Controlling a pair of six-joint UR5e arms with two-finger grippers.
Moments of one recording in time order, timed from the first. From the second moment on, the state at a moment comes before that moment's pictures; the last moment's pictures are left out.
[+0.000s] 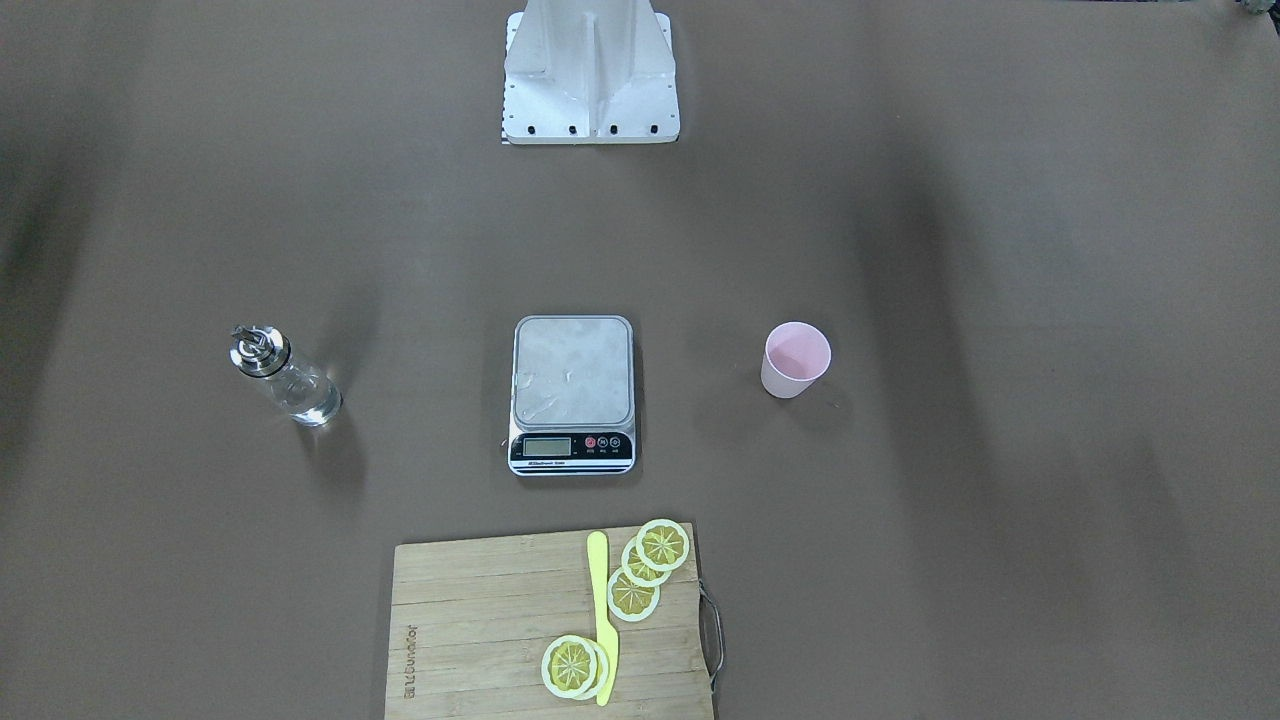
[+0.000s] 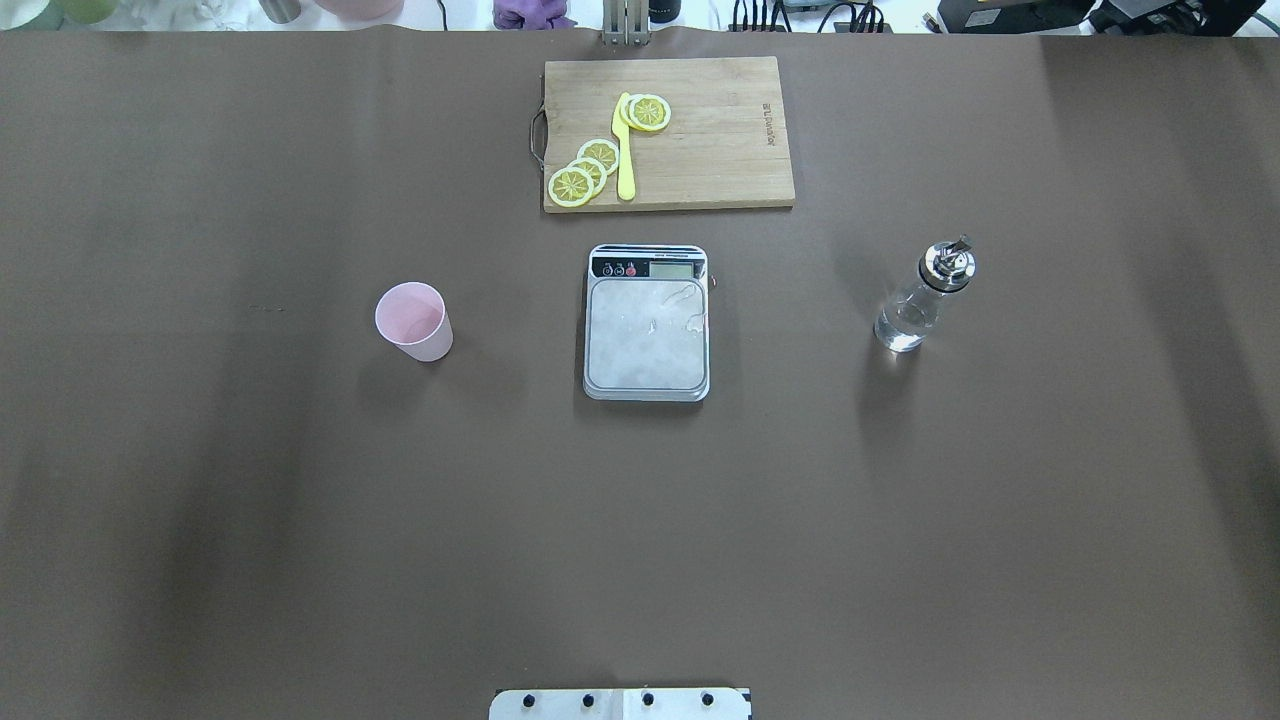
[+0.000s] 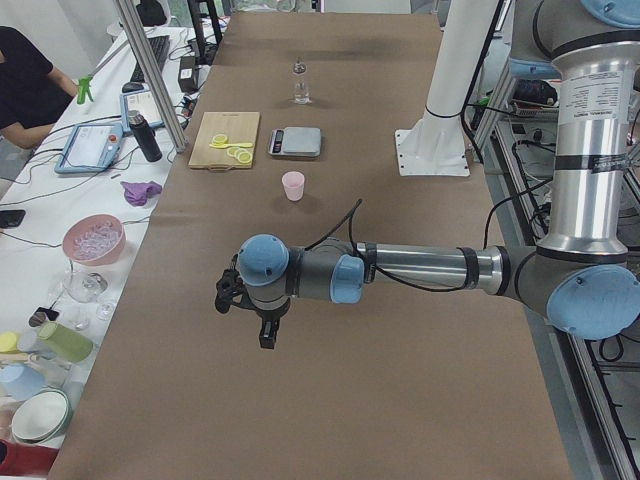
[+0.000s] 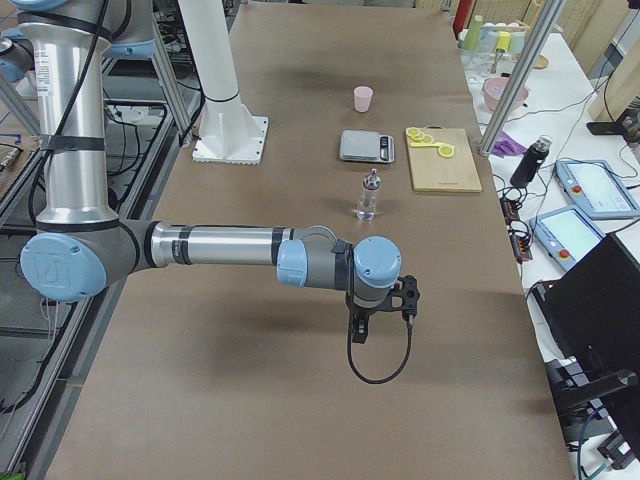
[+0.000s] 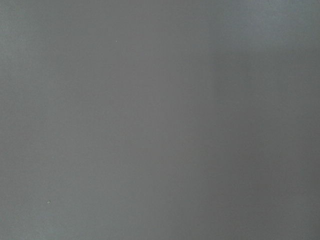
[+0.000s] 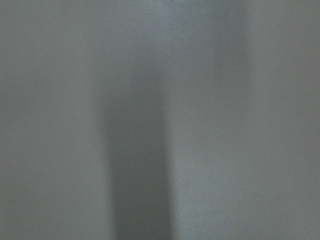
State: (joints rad) left arm -1.58 -1.54 -1.63 -1.64 -2.45 0.02; right arm 1.59 -1.58 1.62 -1.64 2.47 0.01
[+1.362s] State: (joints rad) left arm -1.55 -1.59 -1.69 -1.66 -2.39 -0.20; right arm 1.59 -1.59 1.68 -1.64 2.45 0.00
